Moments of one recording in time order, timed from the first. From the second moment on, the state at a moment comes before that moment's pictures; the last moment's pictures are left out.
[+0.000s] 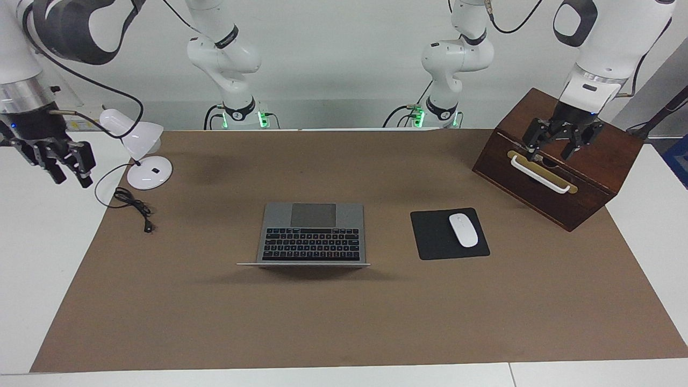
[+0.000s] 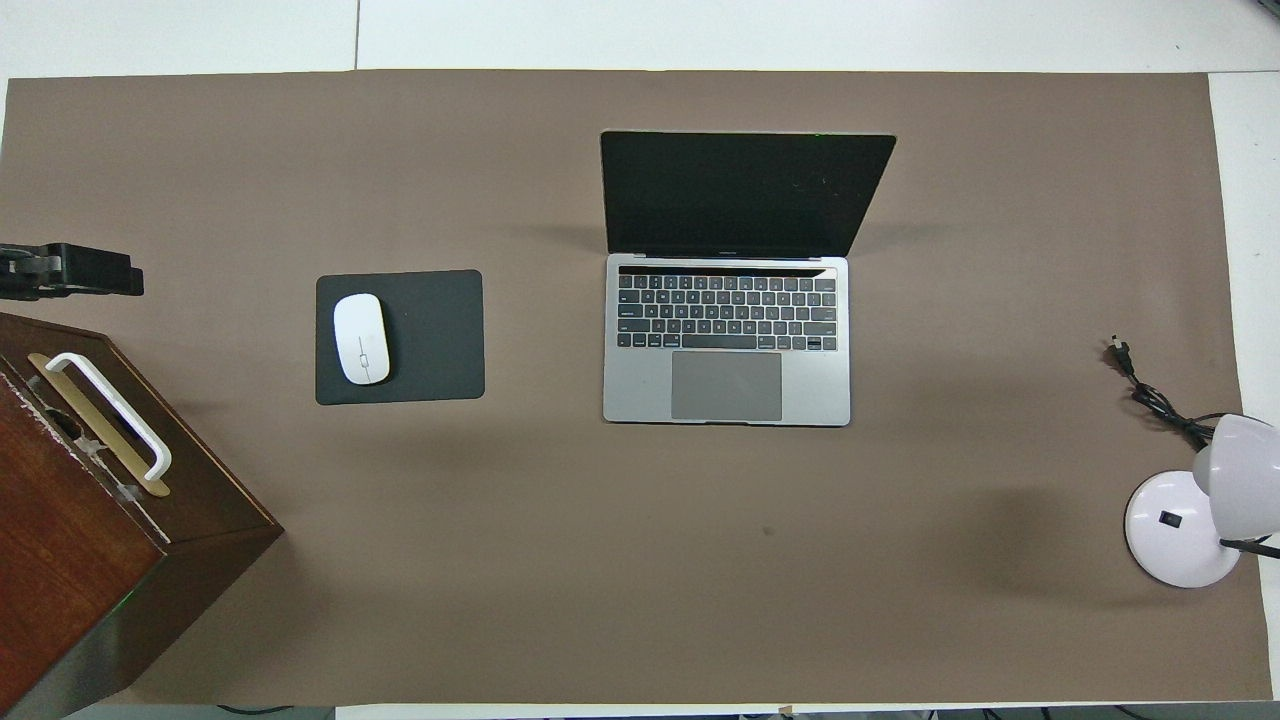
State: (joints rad) left arm 0.01 -0.07 -0.02 -1.71 -0.02 1.78 0.02; right arm -0.20 0.11 -0.07 -1.54 0.03 1.92 -0.07
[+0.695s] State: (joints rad) left arm 0.02 -0.07 -0.01 -1.72 -0.02 1.82 0.02; right arm -0.20 0.26 -0.06 -1.47 0.01 2.06 -0.18
